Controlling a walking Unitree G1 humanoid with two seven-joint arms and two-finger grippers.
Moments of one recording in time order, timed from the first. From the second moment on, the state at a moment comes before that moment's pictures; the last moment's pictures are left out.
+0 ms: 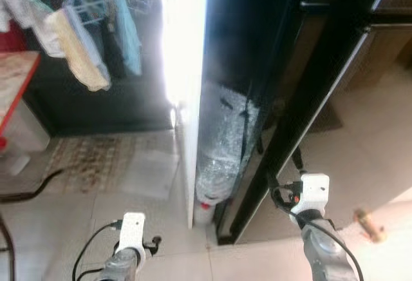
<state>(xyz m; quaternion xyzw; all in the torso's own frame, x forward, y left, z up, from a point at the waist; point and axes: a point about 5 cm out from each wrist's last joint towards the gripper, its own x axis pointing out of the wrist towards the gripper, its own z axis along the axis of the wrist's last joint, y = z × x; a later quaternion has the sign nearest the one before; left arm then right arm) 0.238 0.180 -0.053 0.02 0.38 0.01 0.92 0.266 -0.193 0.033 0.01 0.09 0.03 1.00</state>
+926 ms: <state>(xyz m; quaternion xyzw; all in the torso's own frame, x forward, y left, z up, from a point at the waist) 0.235 0.186 -0.054 0.02 0.38 0.02 0.92 0.242 -0.199 0.032 0.03 0.04 0.02 1.00</state>
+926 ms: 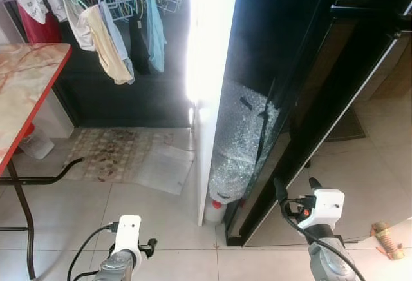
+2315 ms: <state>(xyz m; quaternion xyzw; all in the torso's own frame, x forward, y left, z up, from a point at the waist) 0.237 0.186 -0.053 0.03 0.38 0.01 0.92 0.146 -0.219 -0.080 0.03 0.35 -0.08 0.93</state>
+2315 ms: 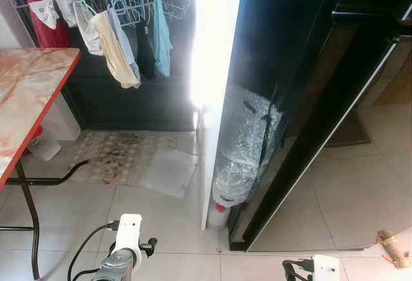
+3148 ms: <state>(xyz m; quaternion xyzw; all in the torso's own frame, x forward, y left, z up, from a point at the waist) 0.236 0.189 -0.054 0.04 0.40 0.01 0.92 0.144 -0.180 -0.098 0.08 0.45 -0.06 0.89</state>
